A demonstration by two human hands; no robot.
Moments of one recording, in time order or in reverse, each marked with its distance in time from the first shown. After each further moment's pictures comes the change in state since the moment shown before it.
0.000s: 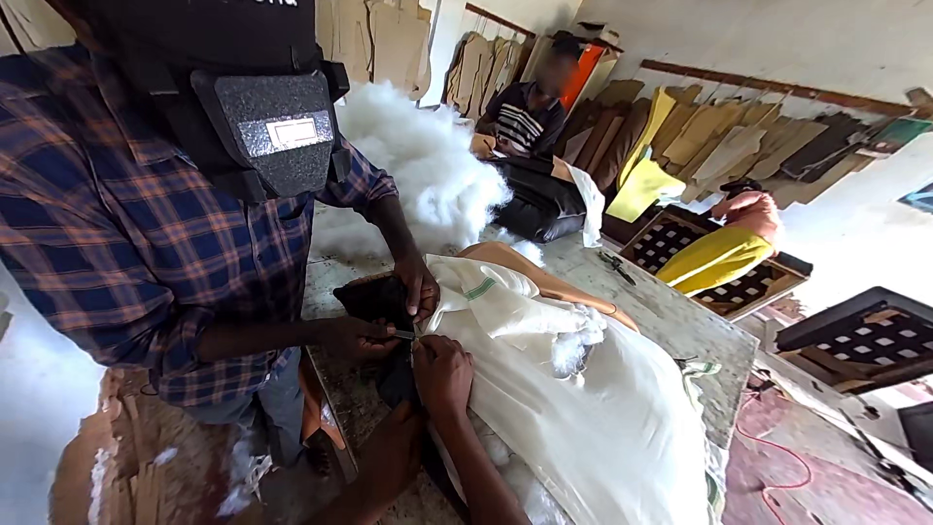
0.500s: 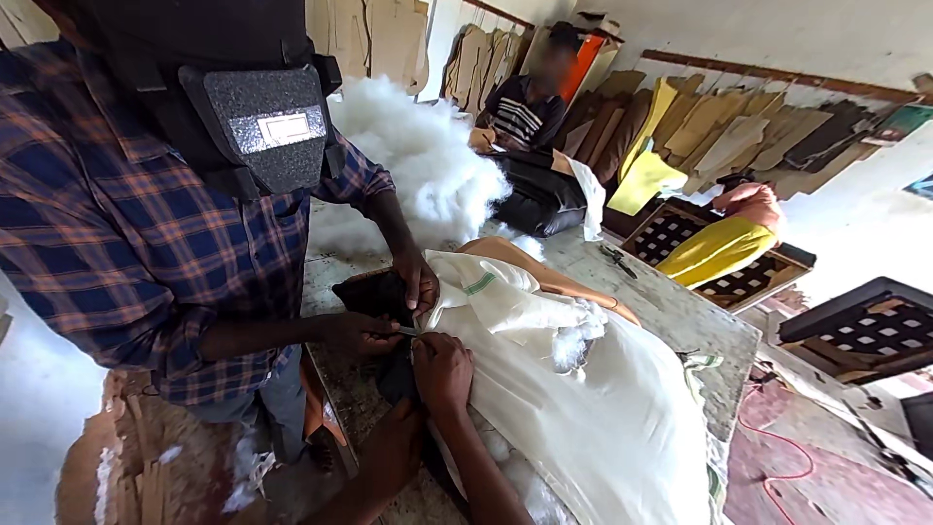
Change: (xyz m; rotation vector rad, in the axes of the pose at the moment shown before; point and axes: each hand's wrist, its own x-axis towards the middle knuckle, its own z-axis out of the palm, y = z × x) left_hand 0.000 0.000 0.000 0.009 0.003 0.003; right_hand -0.002 0.002 0.002 -0.009 0.005 -0.002
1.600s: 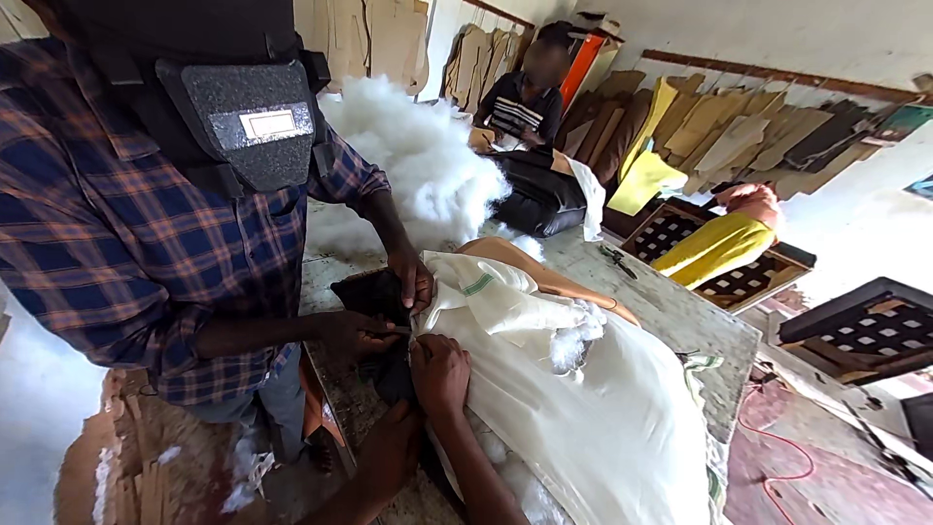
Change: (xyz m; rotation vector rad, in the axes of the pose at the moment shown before) left_hand -0.001 -0.002 -0.001 0.023 0.000 0.022; right_hand -0.002 0.001 0.005 -0.015 0.021 -0.019
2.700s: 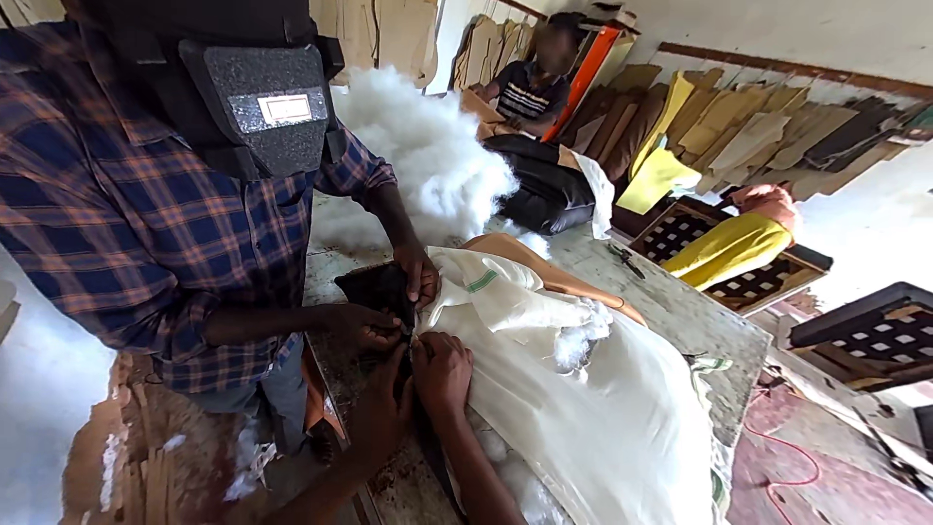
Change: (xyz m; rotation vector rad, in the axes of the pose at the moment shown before) left_hand 0.032 -0.031 0.017 -0.083 0.185 -0.286; right_hand -0.004 0.003 0.000 -0.001 0.009 -0.022
